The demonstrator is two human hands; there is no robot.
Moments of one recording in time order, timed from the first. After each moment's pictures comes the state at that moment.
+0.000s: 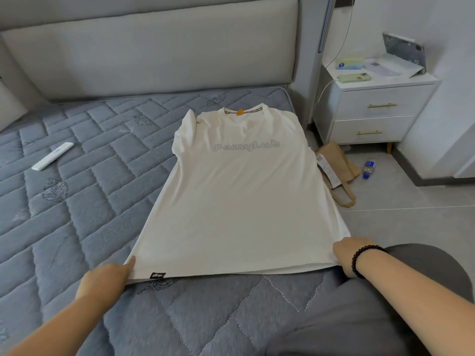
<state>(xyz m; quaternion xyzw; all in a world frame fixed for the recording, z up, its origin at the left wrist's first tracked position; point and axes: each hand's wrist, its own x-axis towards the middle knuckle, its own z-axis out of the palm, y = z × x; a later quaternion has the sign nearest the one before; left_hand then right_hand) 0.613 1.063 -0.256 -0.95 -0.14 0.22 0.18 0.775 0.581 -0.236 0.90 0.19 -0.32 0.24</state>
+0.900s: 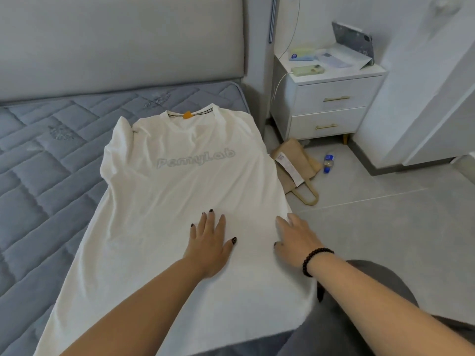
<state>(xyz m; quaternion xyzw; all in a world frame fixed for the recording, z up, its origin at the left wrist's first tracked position) 0.853 0.819 -0.288 -0.98 0.05 0.17 -0.05 0.867 0.598 -0.259 0.96 0.05 -0.23 -0.16</state>
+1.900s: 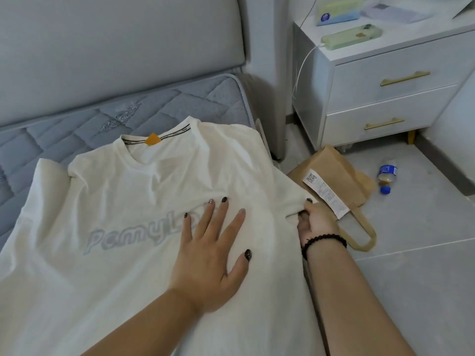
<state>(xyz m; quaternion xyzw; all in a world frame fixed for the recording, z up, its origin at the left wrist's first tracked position) 1.092 0.795 -0.336 -0.99 0.11 0.00 -0.06 1.191 0.600 -0.381 0.36 -0.37 -0.10 -0.85</state>
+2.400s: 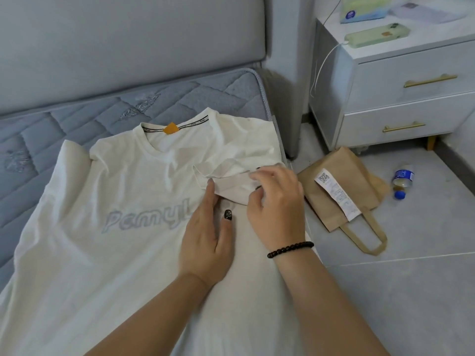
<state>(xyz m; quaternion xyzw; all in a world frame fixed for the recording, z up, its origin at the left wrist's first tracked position) 1.091 0.801 -0.337 -0.92 -0.04 -0.13 -0.36 1.157 0.674 -0.330 0.87 0.10 0.24 -0.43</state>
